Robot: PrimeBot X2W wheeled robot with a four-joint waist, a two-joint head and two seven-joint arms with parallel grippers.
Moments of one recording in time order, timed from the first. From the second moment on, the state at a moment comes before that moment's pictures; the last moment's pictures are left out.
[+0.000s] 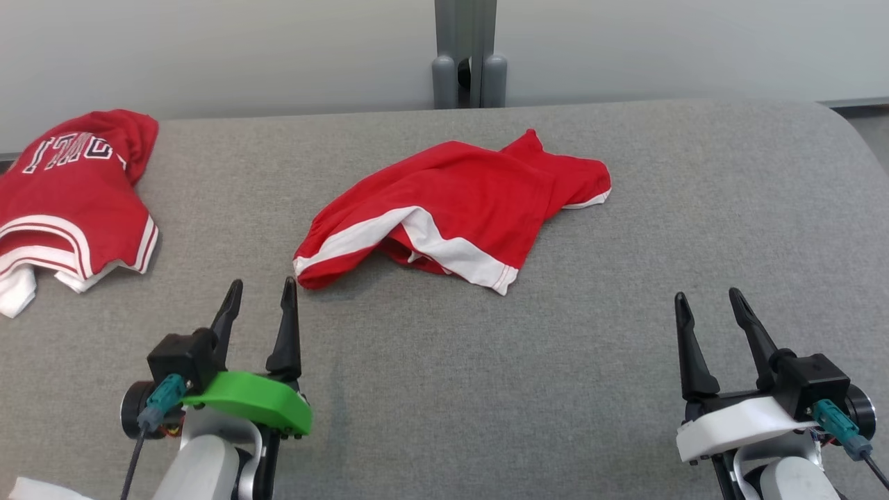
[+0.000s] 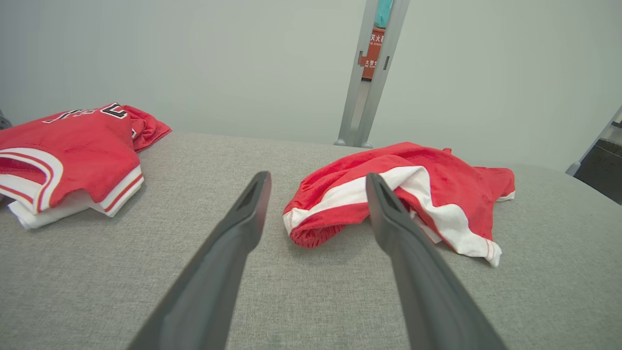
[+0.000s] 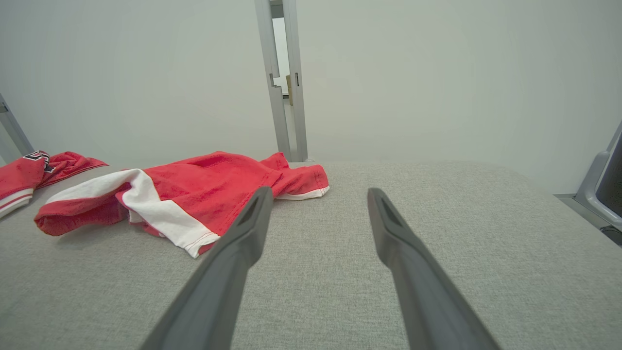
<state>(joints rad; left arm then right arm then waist) -0.26 0.19 -0.33 0.38 -0.49 0.03 -0.26 -0.02 -0.05 -0.02 0.13 0.10 0.13 -0.26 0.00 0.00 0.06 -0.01</state>
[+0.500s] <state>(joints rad) -0.07 0.11 -0.22 0.30 -0.42 0.02 -0.26 0.03 -0.05 -0.02 0.14 0.12 0.13 -0.26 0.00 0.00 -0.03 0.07</state>
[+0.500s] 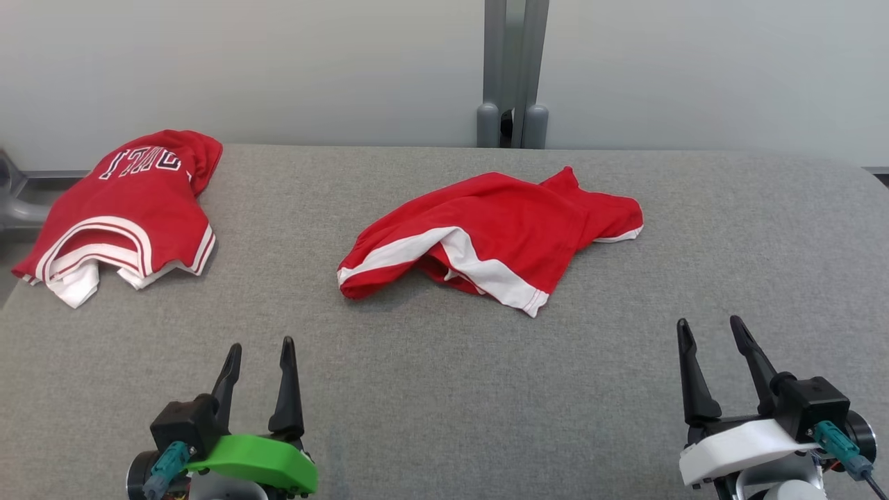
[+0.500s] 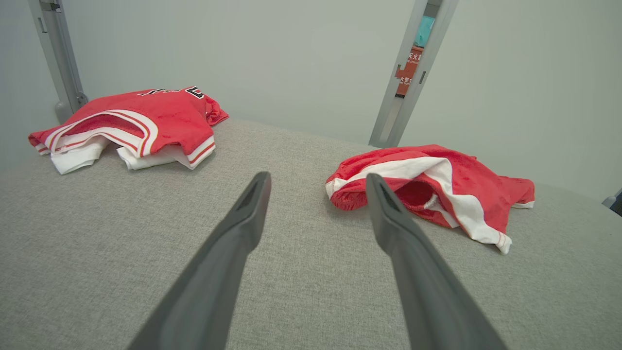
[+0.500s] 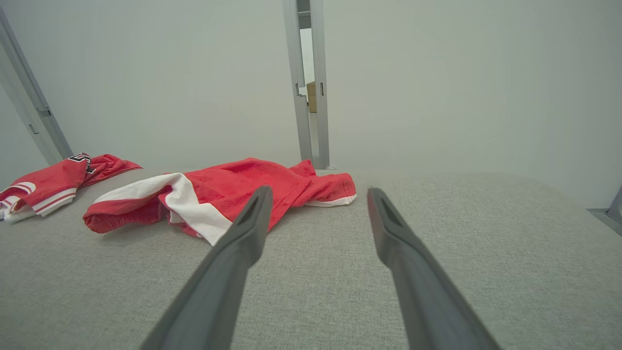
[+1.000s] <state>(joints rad) -0.06 0.08 -0.17 0.31 -0.37 -0.01 -0.26 0.04 -0.05 -0.02 0.16 0.12 0.13 -0.26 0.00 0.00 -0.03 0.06</state>
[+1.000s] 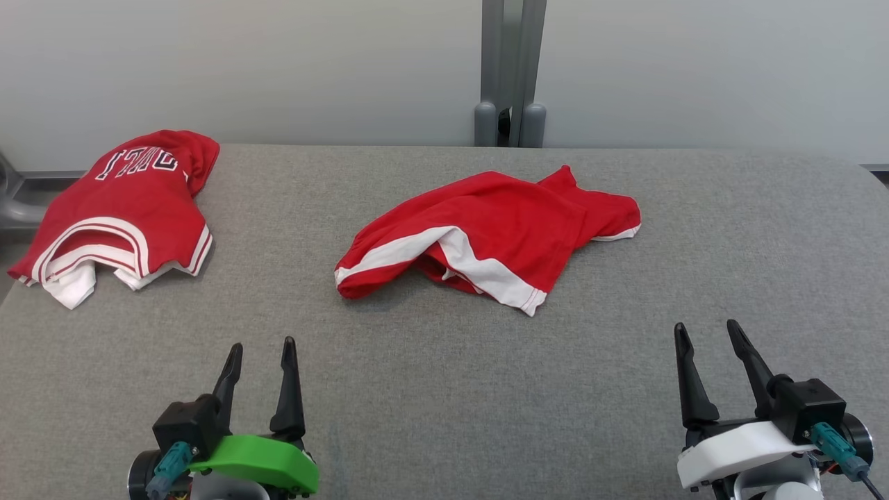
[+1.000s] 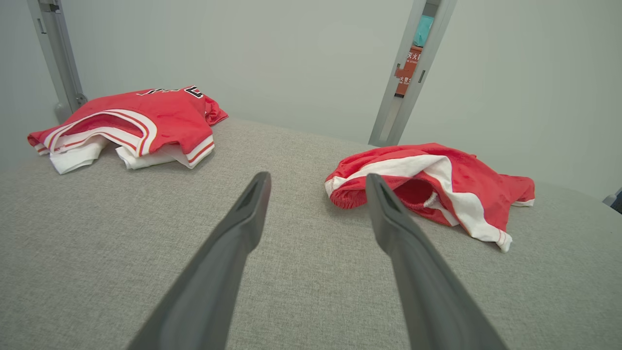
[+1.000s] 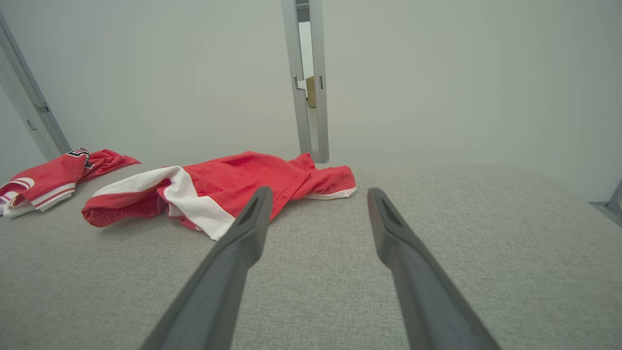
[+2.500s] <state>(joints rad) -0.15 0.05 -0.20 0.30 -0.31 -0.03 -0.26 -0.54 -0.05 -0.05 0.96 -0.19 0.13 -0.21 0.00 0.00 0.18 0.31</state>
